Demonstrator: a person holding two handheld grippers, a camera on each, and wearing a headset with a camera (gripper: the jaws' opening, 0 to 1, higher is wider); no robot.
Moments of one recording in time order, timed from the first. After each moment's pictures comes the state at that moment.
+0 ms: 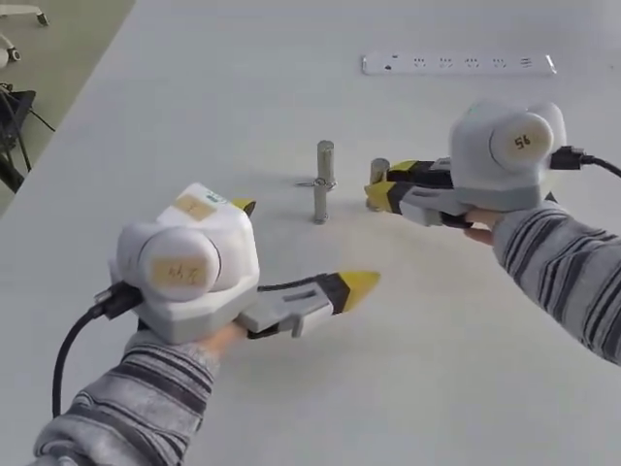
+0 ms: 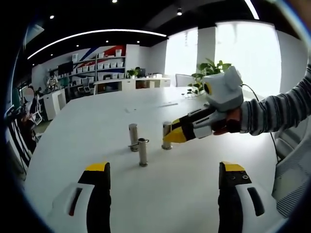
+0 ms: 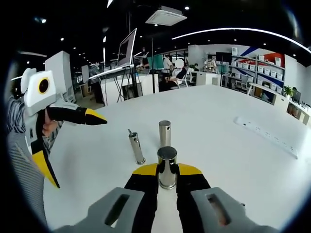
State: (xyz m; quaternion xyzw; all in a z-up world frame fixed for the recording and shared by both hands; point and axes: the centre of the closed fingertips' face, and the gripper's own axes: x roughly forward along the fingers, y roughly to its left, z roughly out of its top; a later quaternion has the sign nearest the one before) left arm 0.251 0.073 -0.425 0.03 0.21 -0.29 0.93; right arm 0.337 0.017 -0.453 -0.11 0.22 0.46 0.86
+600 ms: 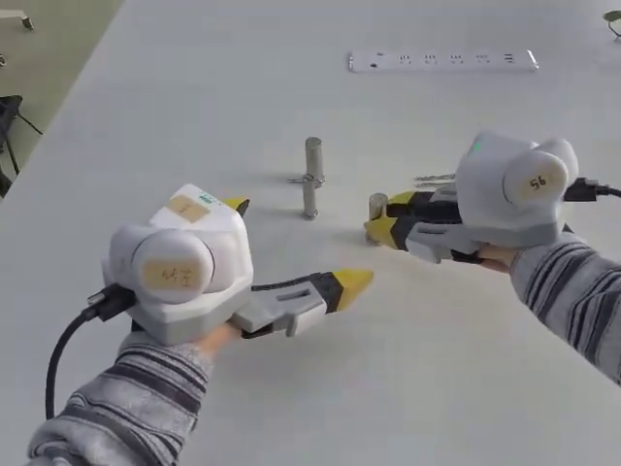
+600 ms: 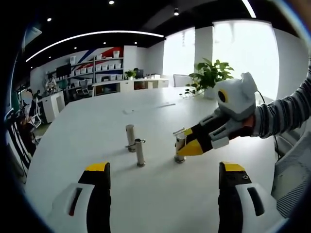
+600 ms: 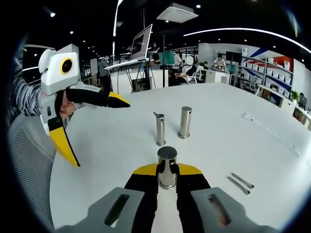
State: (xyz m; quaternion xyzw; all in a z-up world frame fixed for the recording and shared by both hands) left arm 0.246 0.069 -0.424 0.04 0.21 -0.30 0.93; right arm 0.286 0.013 -0.461 -0.13 0.23 0.48 0.83
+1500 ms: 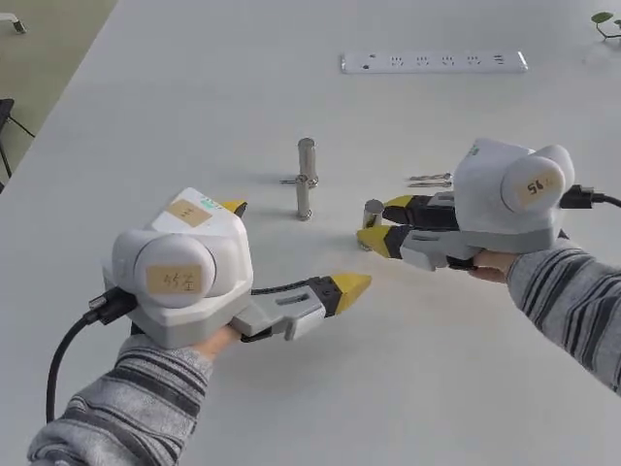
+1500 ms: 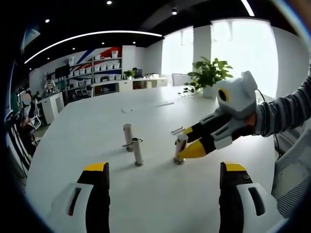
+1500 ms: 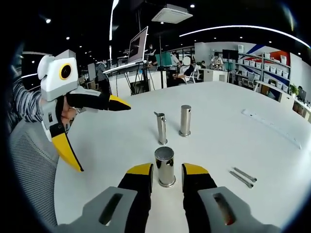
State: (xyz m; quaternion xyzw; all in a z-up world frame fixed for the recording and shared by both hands) left arm 0.244 0.066 -0.425 0.04 0.21 -0.30 0.93; right arm 0.282 0.007 -0.458 -0.11 0.23 0.48 0.84
